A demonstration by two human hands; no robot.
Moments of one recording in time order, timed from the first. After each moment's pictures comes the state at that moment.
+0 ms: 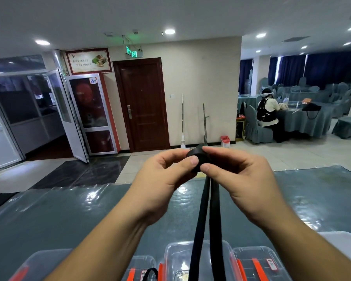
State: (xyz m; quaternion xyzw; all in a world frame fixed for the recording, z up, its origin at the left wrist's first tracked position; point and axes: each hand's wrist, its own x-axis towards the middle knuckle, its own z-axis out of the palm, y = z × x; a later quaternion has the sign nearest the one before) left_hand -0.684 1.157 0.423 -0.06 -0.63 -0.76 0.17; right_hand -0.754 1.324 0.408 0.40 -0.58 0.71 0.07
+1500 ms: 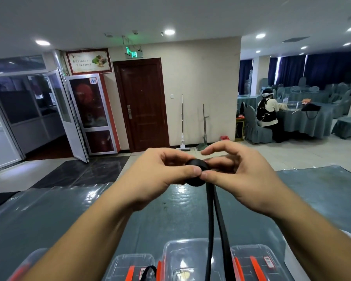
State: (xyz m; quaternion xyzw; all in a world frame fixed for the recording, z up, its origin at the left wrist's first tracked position) left_hand -0.674 1.150 0.446 -0.05 -0.79 -0.60 0.13; right_hand -0.759 1.343 0.423 0.43 -0.65 0.63 -0.01
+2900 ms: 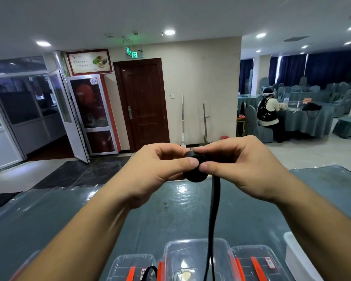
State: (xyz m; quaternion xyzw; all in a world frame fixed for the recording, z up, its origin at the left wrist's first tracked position) left_hand -0.672 1.150 0.456 -0.04 -0.71 -0.70 0.12; right_hand -0.768 1.344 0.444 0.49 -0.65 0.58 0.00
